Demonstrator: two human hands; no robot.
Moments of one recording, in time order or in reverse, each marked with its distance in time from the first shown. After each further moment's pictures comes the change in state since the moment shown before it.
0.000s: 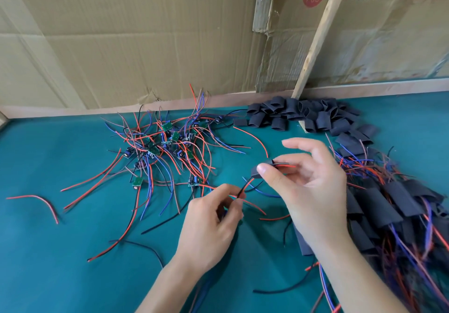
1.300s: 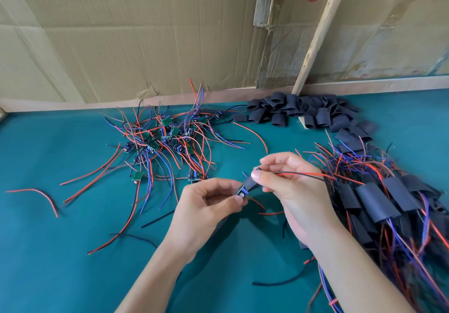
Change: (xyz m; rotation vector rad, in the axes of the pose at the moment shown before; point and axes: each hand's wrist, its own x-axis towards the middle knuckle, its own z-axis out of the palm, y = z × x) left_hand 0.007 0.004 -0.012 -0.594 -0.057 -0.312; right_hand 0.000 0.010 0.004 0.306 -0.179 0.423
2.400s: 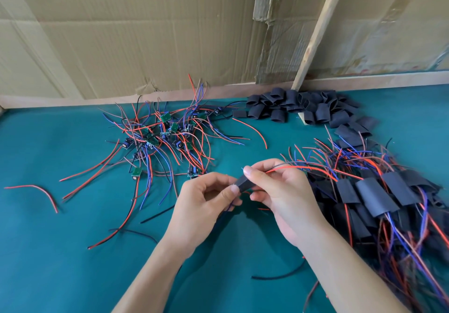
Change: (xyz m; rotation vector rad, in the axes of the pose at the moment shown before) left_hand 0.004 -0.010 -0.003 0.111 -0.012 0.091; right_hand -0.004 0.012 0.009 0.008 -0.002 0.169
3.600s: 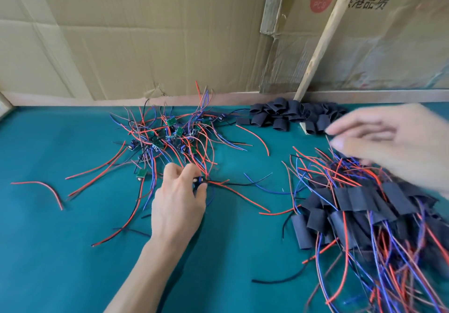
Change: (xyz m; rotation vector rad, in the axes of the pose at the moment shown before) left_hand 0.005 0.004 -0.024 0.994 0.464 0.129; right_hand -0.023 -0.156 -0.073 -1.100 -0.068 -0.320
